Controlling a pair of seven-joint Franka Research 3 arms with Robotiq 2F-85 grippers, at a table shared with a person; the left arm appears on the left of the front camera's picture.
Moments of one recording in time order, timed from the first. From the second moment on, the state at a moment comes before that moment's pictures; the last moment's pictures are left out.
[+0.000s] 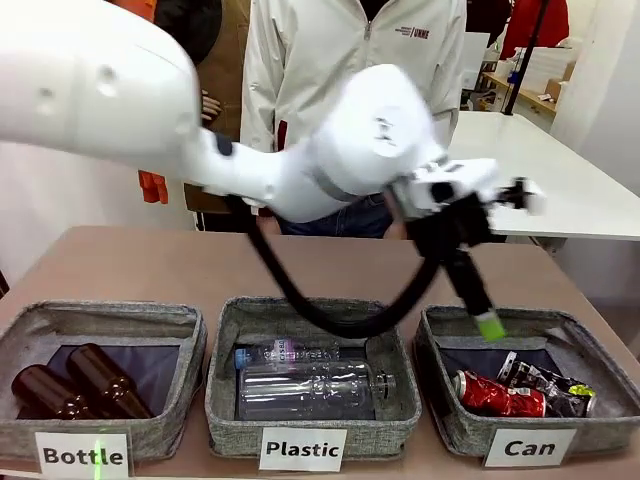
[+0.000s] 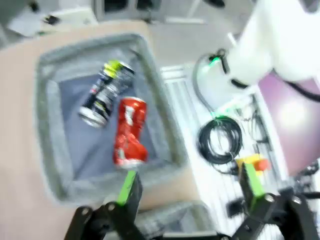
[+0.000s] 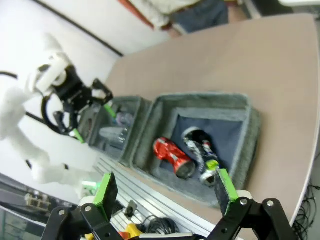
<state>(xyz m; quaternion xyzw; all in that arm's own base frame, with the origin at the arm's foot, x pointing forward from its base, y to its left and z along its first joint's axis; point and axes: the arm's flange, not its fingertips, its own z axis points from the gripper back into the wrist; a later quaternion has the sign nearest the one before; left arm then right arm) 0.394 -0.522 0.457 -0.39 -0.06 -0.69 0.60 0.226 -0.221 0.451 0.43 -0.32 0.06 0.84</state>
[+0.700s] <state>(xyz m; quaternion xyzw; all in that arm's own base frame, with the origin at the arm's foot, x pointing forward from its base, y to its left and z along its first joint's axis) 0.378 -0.103 0.518 -0.54 -0.29 -0.43 0.66 0.360 -0.008 0.466 0.49 -0.20 0.07 0.85</state>
